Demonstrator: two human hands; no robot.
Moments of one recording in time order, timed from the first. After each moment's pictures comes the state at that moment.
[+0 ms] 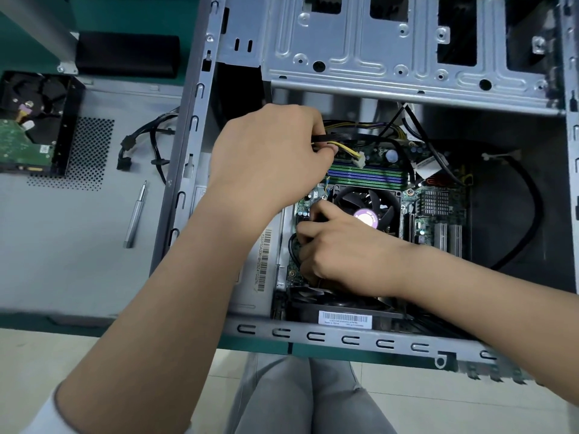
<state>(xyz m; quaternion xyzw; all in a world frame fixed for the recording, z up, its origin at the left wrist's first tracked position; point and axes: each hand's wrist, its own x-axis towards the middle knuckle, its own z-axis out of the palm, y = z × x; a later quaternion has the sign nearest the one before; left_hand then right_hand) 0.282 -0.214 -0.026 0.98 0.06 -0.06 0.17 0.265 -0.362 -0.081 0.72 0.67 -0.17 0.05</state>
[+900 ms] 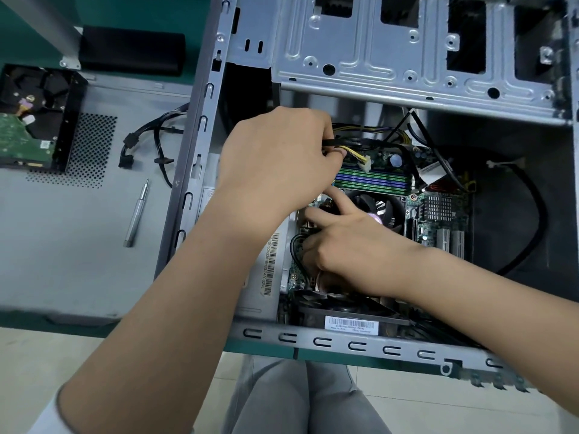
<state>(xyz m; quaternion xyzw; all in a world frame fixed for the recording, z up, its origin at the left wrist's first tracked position) 0.282 -0.213 -0.029 0.98 0.06 -0.04 0.17 0.268 -0.360 -0.075 0.74 0.65 -0.14 0.06</state>
